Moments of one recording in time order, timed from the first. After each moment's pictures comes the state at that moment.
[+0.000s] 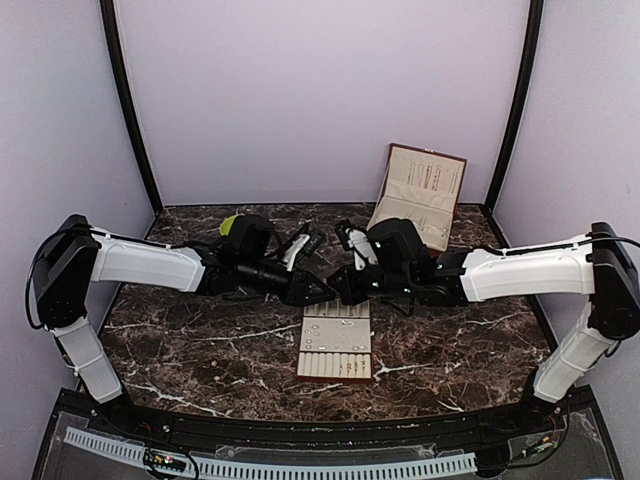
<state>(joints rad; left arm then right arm) -0.78 1.74 1.03 0.14 0.64 -0.31 0.98 1.59 1.02 0.01 0.02 0.41</state>
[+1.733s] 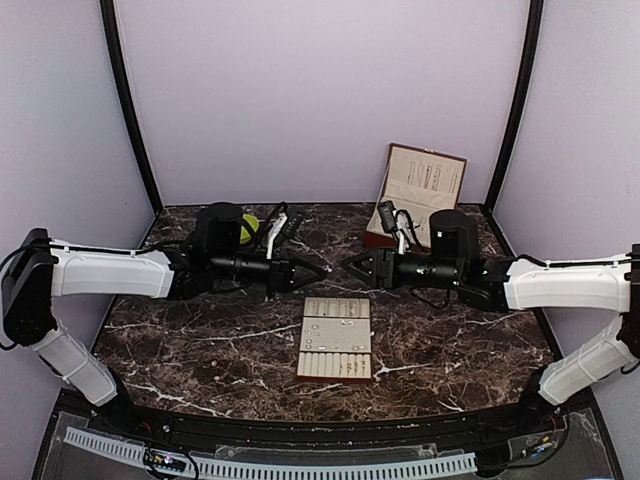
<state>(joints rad) -0.78 1.55 0.92 0.30 0.66 -0.25 0.83 1.35 0.78 0.27 -0.28 0.55</state>
